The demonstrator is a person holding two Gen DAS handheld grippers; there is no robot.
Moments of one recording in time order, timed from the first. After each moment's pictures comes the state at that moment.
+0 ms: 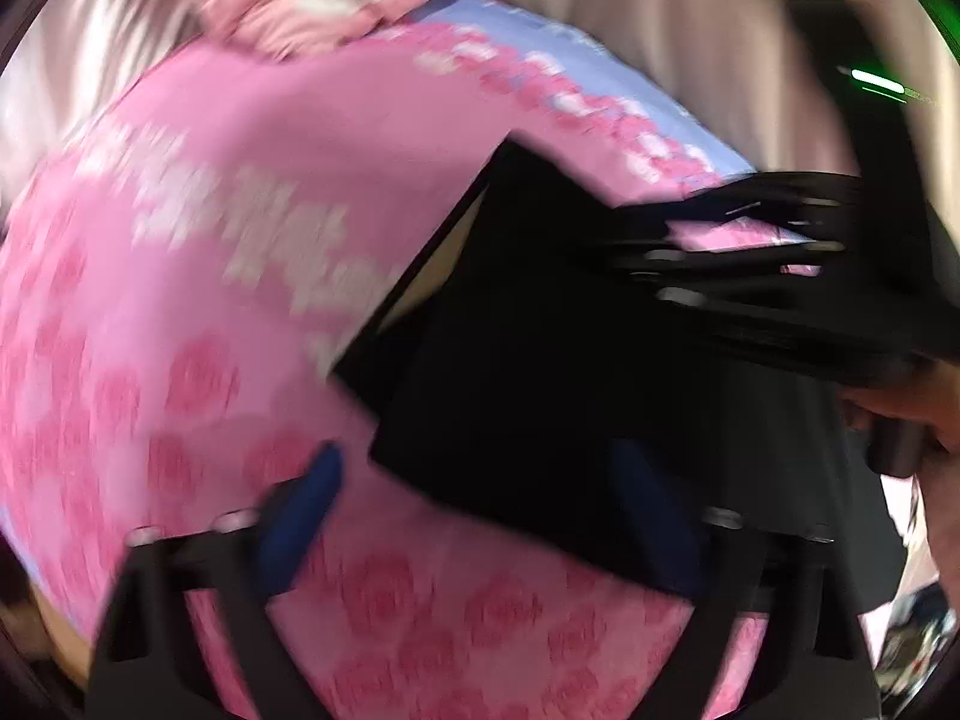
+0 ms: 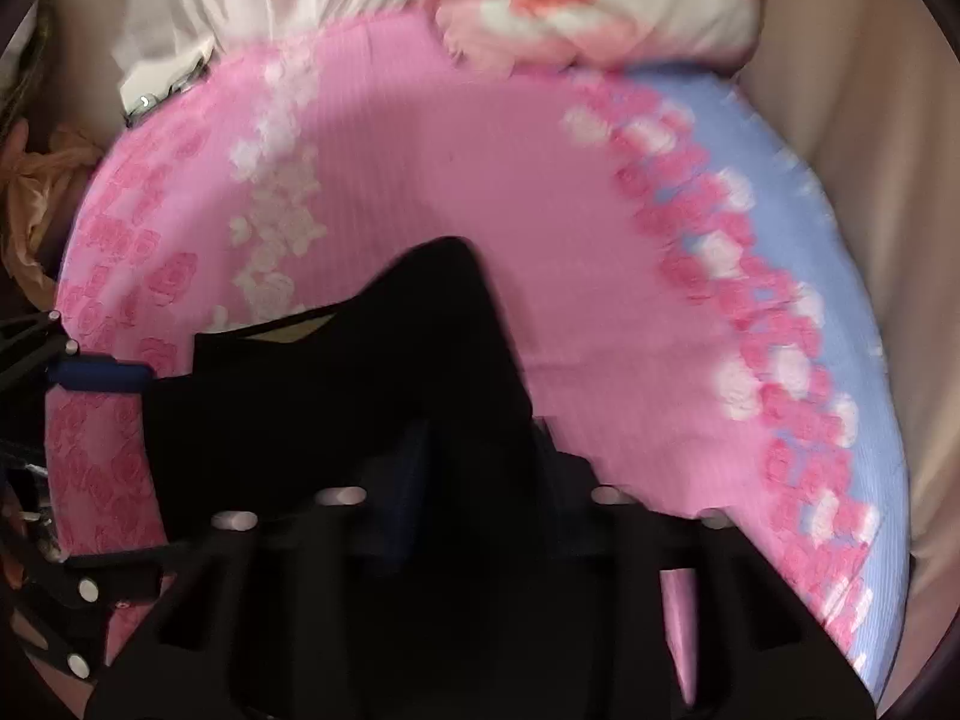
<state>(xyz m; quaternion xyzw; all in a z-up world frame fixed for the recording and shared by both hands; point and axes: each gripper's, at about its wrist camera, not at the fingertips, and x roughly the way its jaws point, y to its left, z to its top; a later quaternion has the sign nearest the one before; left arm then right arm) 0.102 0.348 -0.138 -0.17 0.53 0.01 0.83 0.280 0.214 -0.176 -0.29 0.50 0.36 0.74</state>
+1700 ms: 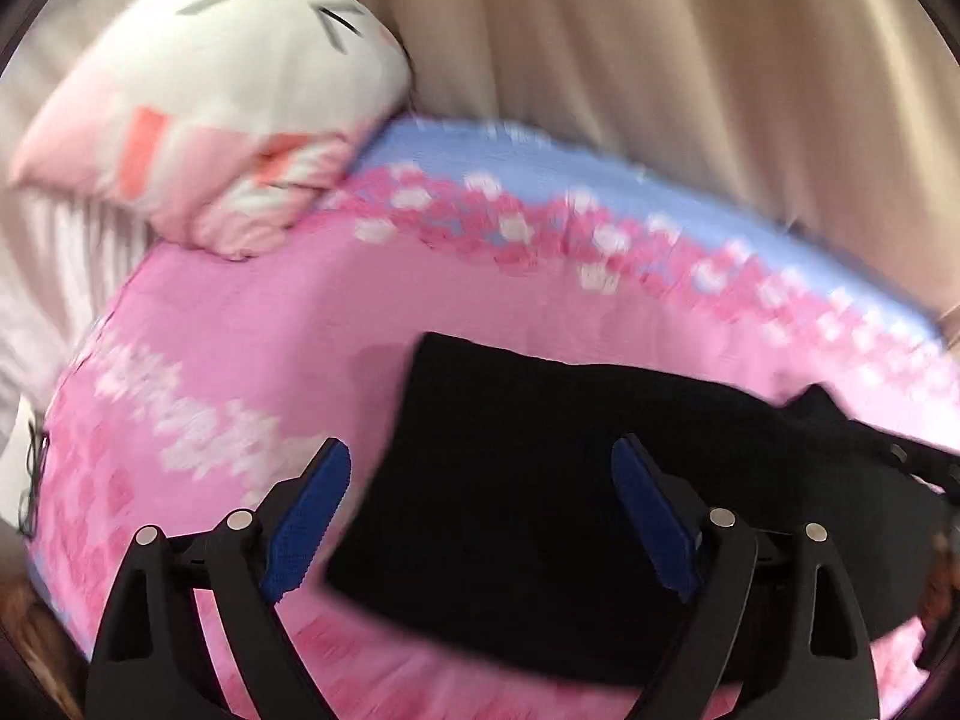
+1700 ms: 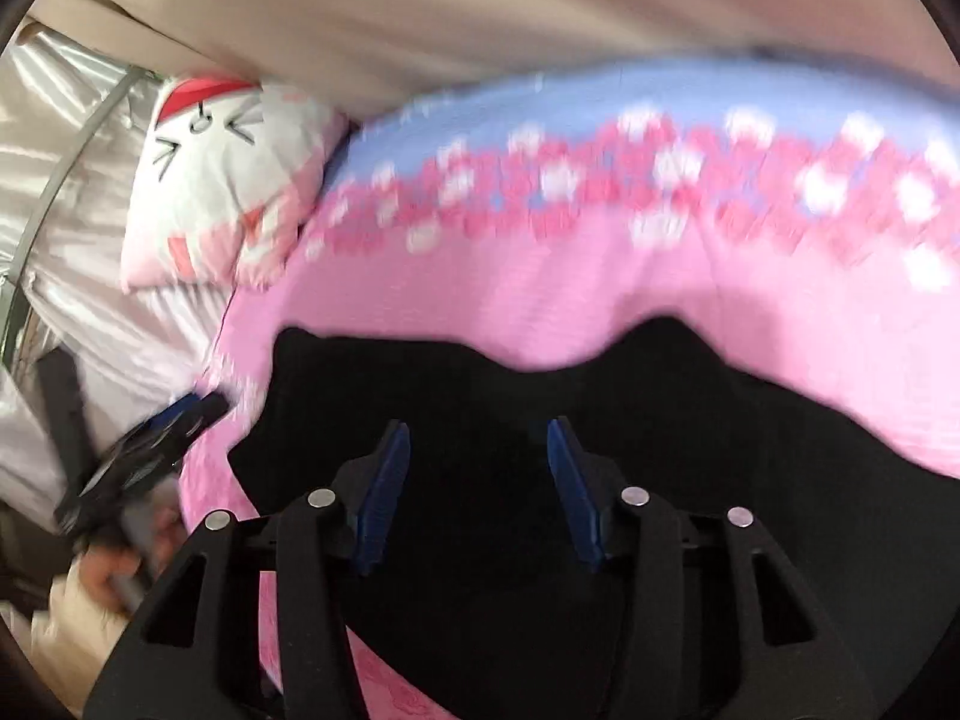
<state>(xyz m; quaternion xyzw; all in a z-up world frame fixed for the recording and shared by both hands) 0.166 0.309 -0.098 -0.04 0.48 0.03 0.88 0.199 -0.066 -0.157 0.17 0.54 0.20 0.80</state>
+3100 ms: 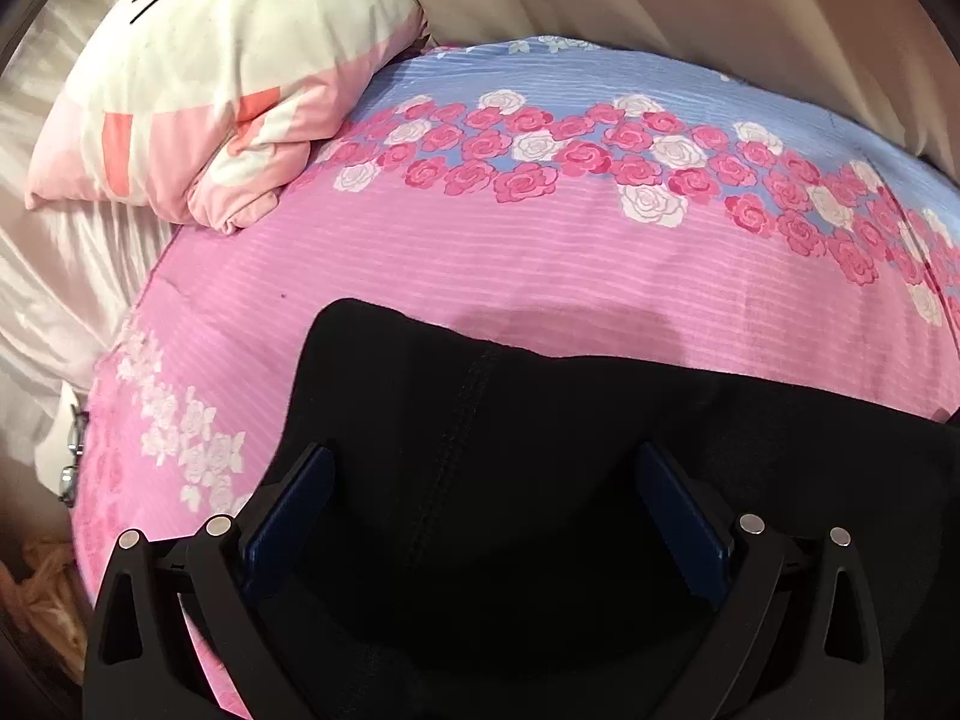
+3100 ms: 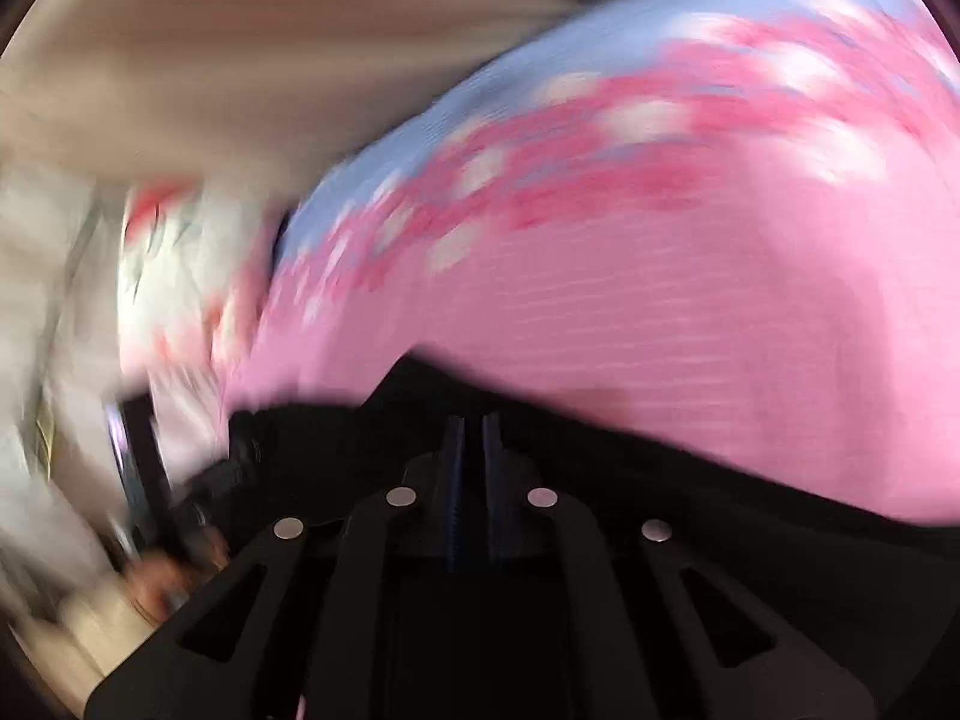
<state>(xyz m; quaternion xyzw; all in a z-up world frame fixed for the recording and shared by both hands) 0.222 0.247 -0.165 0.04 0.52 0.17 0.84 0.201 -0.125 -0.145 0.31 0.44 0.11 0.83</state>
